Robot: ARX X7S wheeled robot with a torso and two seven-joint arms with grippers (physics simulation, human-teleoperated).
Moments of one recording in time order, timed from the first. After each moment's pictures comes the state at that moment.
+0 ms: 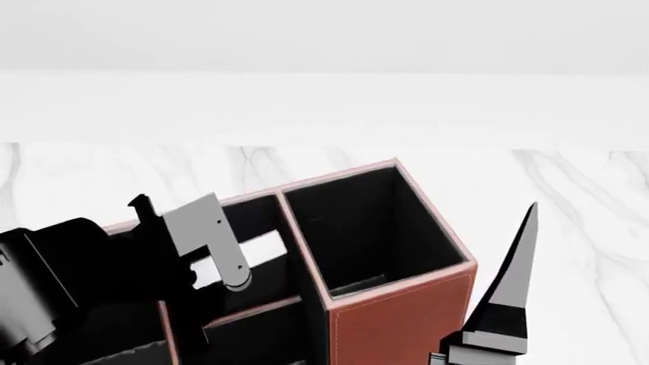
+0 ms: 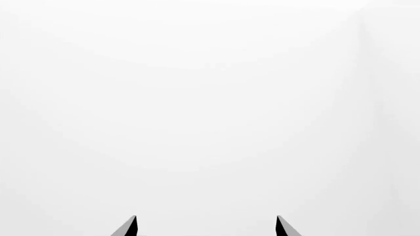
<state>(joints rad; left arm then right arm) -1.27 -0.34 1.39 -0.61 -0.61 -0.54 0.38 0.03 0.80 -0.18 -0.96 0.56 0.18 0.87</state>
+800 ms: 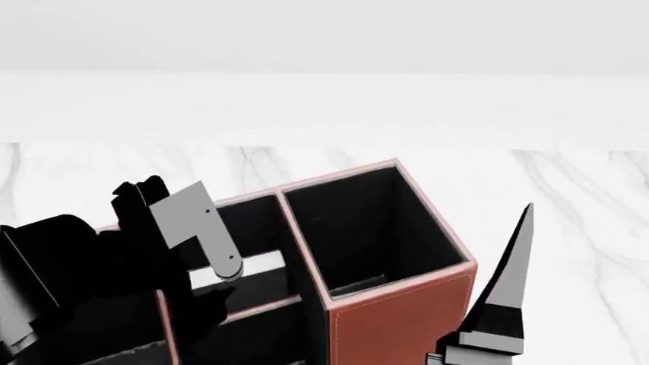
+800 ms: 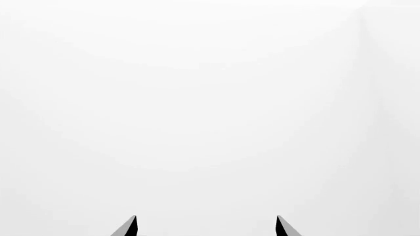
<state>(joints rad) -1.27 -0.40 1.34 -0.49 -0.61 -0.59 0.30 0.04 0.80 -0.19 -0.95 0.56 0.17 0.87</state>
